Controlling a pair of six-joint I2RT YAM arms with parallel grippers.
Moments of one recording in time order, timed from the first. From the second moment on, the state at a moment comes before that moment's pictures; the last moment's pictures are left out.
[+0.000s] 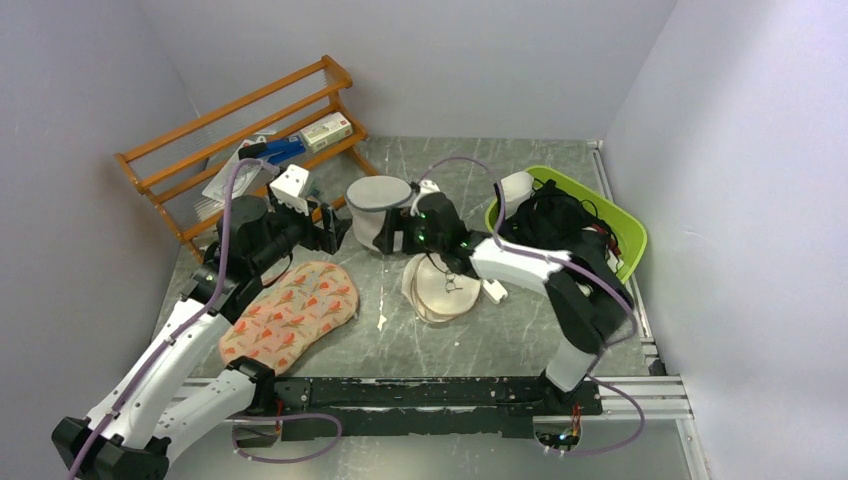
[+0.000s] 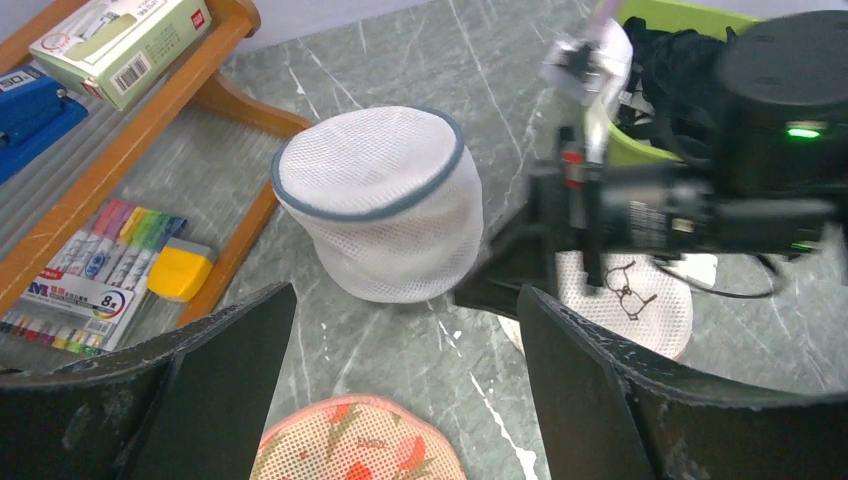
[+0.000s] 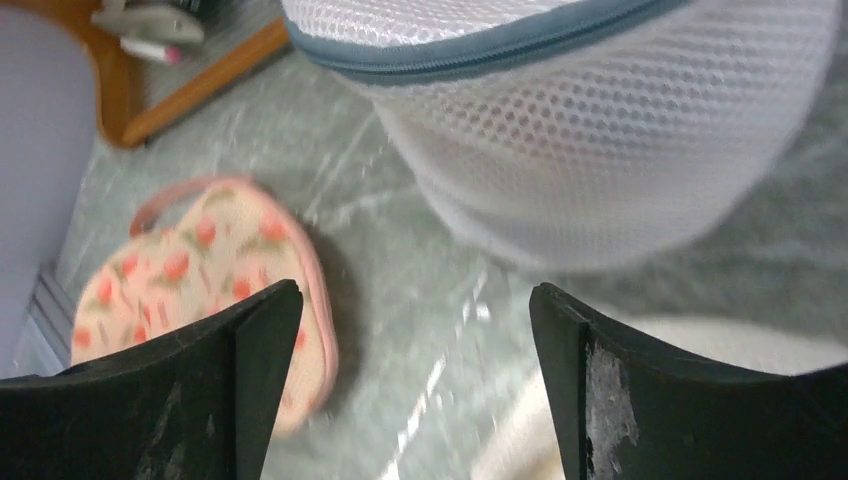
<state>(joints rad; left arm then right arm) -0.44 0.84 0.86 -0.22 0.11 -0.07 0.75 1.78 1.07 0.20 -0.05 0.59</state>
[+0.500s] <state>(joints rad) -0.44 0.87 0.86 -0.23 0.11 -0.07 0.89 1.10 0.47 -0.03 -0.06 0.55</state>
